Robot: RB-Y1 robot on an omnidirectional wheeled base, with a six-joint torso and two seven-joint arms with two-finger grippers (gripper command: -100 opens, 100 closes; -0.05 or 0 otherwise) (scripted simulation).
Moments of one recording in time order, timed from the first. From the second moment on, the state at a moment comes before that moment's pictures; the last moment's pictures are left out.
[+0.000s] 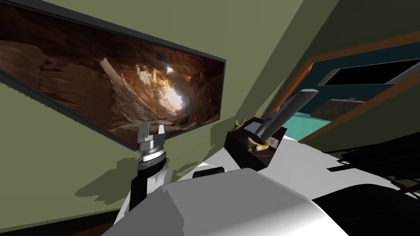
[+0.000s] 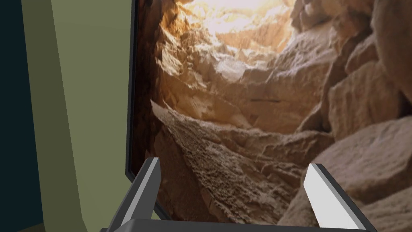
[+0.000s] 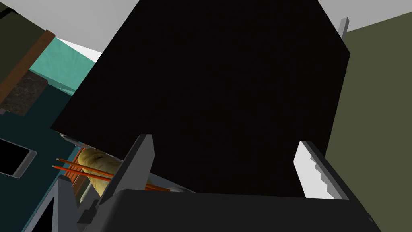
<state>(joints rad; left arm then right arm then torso) 0.50 0.03 0.00 -2.29 0.12 -0.57 -0.08 0.34 -0.30 0.24 -1.03 1.08 0.57 0.03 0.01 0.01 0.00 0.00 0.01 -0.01</state>
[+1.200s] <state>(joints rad) 0.50 0.03 0.00 -2.29 0.12 -0.57 -0.08 0.27 -0.33 0.28 -0.68 1.34 0.84 0.05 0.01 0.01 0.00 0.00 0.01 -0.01</state>
